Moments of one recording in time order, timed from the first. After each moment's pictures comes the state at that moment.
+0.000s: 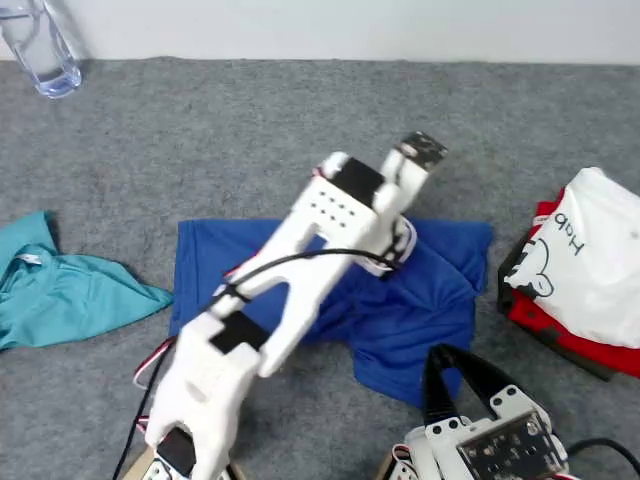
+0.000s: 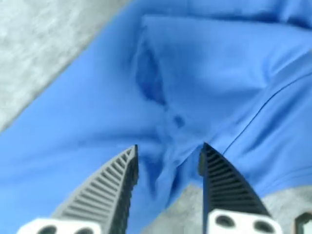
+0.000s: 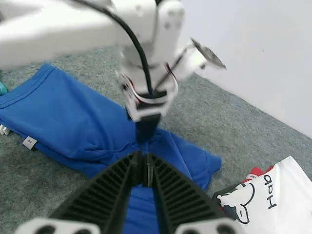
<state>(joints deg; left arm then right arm) 32.8 32.4 -35.2 98.8 1.5 -17.8 -101.2 30.7 100.7 18.0</state>
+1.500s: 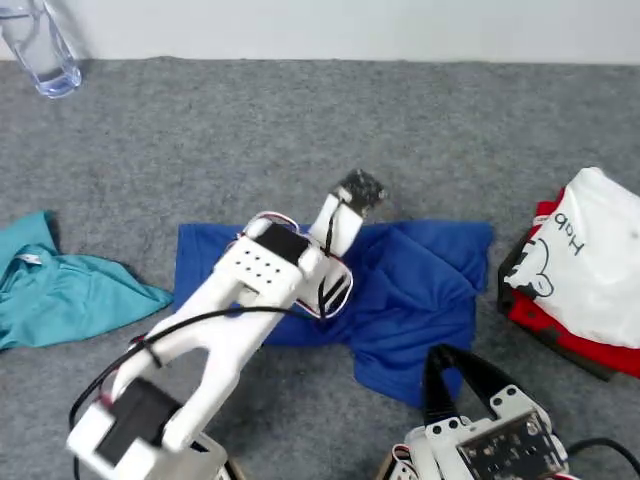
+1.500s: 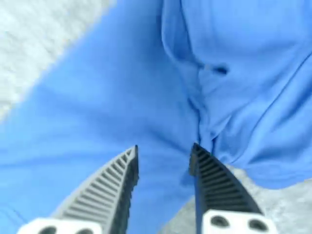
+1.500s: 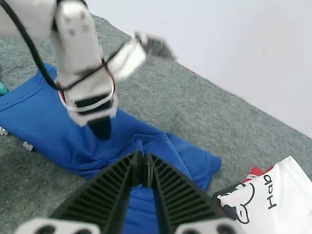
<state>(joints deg) 29.8 -6.3 23.4 66.9 -1.6 -17.8 -101.2 30.7 100.7 18.0</state>
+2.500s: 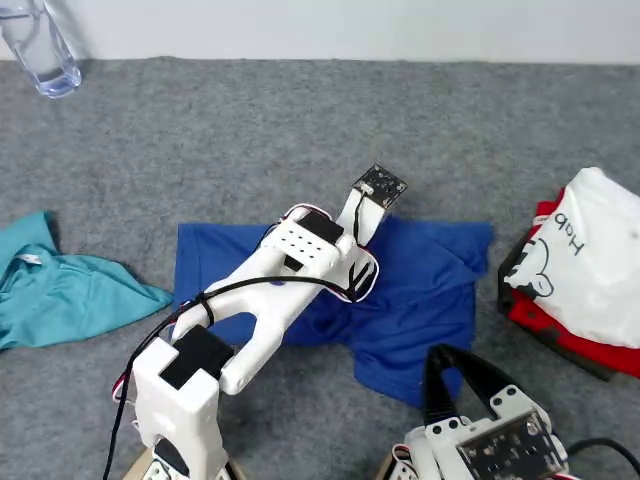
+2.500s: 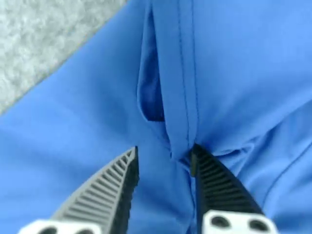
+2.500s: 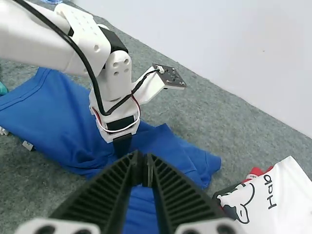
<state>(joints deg) 30.9 19.2 9.0 63.0 2.5 -17.8 -101.2 30.7 100.7 18.0</state>
